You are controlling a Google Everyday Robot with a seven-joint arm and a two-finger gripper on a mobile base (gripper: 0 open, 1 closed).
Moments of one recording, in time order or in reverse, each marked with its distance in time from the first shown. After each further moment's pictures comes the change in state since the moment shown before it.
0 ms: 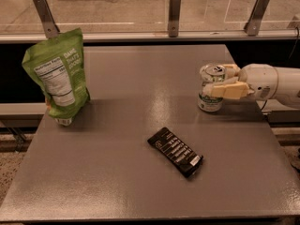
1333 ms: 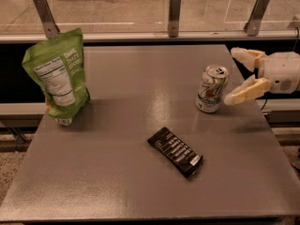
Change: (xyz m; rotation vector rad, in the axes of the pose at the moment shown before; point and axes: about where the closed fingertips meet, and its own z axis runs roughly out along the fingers) arm -0.013 -0.014 -0.040 0.239 0.263 -0.136
